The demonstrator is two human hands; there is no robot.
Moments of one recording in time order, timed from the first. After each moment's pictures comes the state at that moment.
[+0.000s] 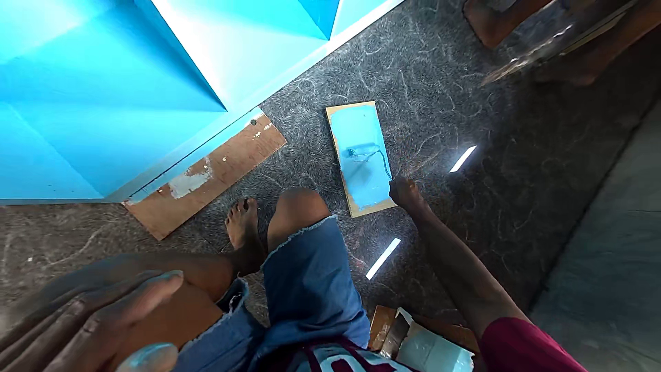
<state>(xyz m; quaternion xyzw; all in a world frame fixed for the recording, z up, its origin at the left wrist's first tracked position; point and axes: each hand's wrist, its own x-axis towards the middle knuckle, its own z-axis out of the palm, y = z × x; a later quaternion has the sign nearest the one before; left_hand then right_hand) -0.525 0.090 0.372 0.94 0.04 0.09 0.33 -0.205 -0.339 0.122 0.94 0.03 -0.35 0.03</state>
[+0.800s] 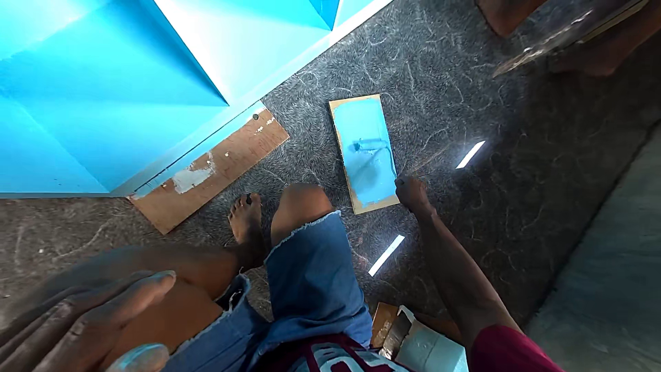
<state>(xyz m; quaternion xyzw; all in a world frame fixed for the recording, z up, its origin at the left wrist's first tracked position) -0.528 0.090 0.376 0.94 0.05 0.08 0.32 -0.209 -0.357 0.112 0.94 -0.04 -0.32 -0.06</state>
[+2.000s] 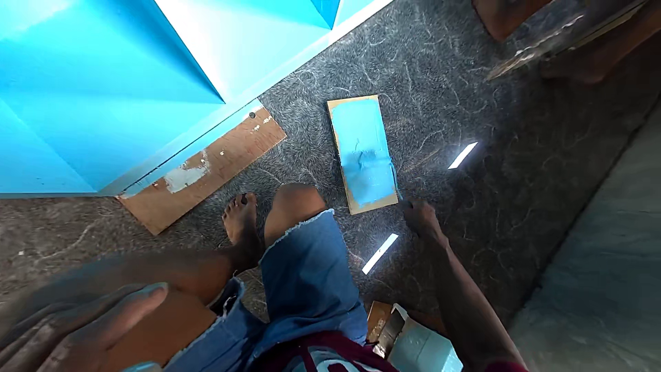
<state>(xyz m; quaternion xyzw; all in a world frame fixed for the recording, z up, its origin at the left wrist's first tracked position) -0.533 0.087 0.375 0.94 0.06 0.09 0.31 -0.262 -0.370 0.169 0.93 -0.07 -0.36 -0.06</state>
